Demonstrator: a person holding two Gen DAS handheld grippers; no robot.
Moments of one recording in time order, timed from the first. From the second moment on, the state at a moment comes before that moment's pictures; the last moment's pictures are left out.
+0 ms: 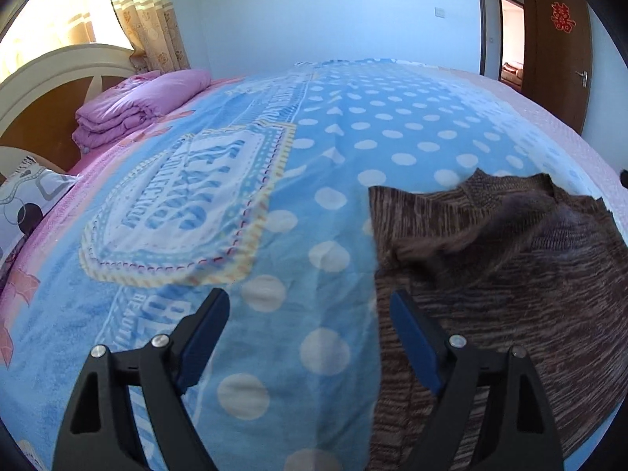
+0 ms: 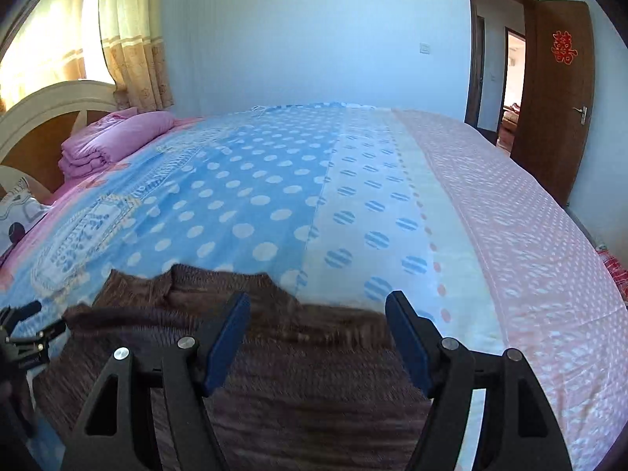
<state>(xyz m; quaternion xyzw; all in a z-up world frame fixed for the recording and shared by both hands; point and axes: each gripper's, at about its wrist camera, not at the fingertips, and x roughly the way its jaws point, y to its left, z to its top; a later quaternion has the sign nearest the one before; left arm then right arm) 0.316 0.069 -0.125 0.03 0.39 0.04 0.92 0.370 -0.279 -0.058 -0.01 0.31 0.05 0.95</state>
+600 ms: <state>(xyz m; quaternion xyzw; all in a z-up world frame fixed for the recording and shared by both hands) 0.355 0.032 -0.121 0.04 0.39 -0.03 0.92 0.318 -0.399 -0.097 0.17 0.33 0.02 0.93</state>
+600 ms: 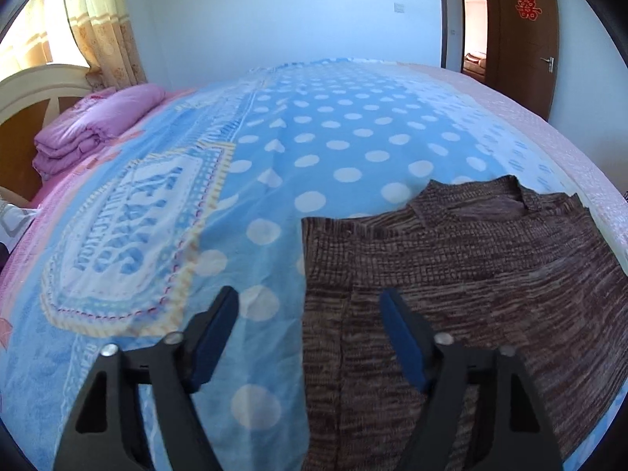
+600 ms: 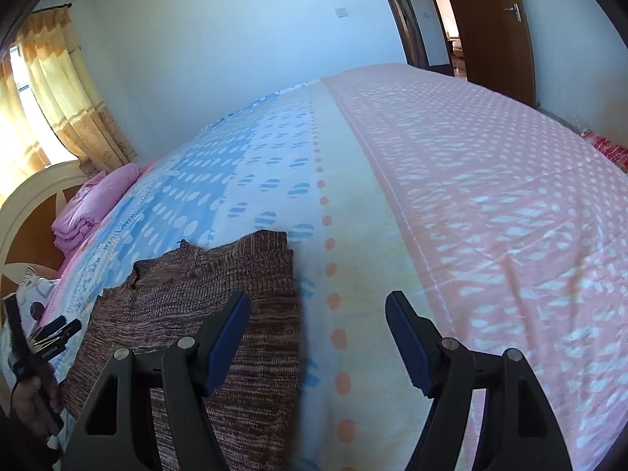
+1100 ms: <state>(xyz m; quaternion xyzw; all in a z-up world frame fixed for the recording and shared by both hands) 0.358 0.046 -0.131 0.05 0.41 -0.04 0.91 0.376 -0.354 -0.115 0.11 0.40 0.07 0.91</state>
